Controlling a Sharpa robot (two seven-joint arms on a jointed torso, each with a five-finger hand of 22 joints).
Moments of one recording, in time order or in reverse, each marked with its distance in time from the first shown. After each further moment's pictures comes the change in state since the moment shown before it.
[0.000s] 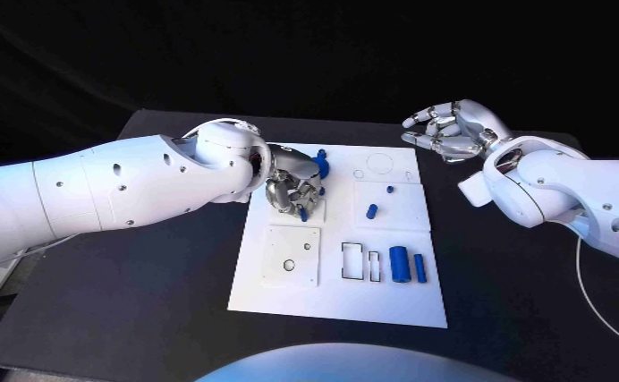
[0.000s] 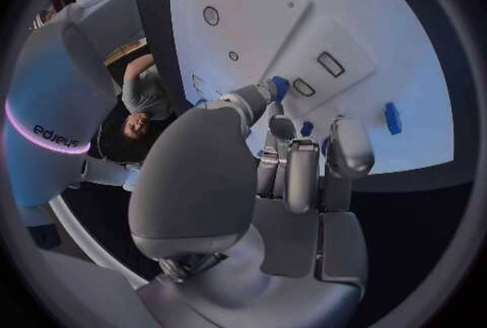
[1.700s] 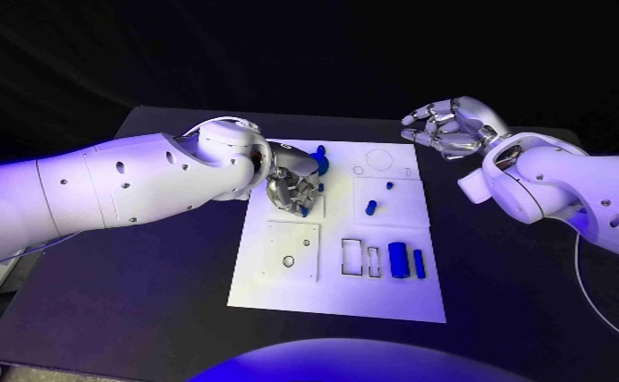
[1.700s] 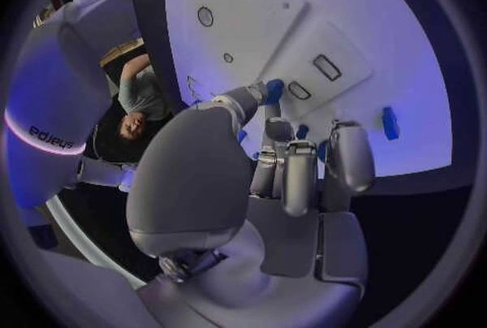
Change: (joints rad) left arm -0.010 0.011 -0.001 -0.017 -0.002 -0.009 -0.020; left_hand -0.057 0.057 0.023 0.044 -0.005 0.109 -0.031 0.047 0.007 0.097 -0.033 0.010 0.031 0.005 -0.028 0.035 0.000 -0.016 0.071 -0.021 0.054 0.094; right arm -0.004 0.000 0.000 -0.003 -0.001 0.006 -0.002; right_hand -0.004 0.004 0.000 0.006 0.000 0.000 0.000 0.004 0.001 0.000 0.000 0.000 0.002 0.000 0.000 0.000 0.000 0.000 0.000 0.000 0.000 0.000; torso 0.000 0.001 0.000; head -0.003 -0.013
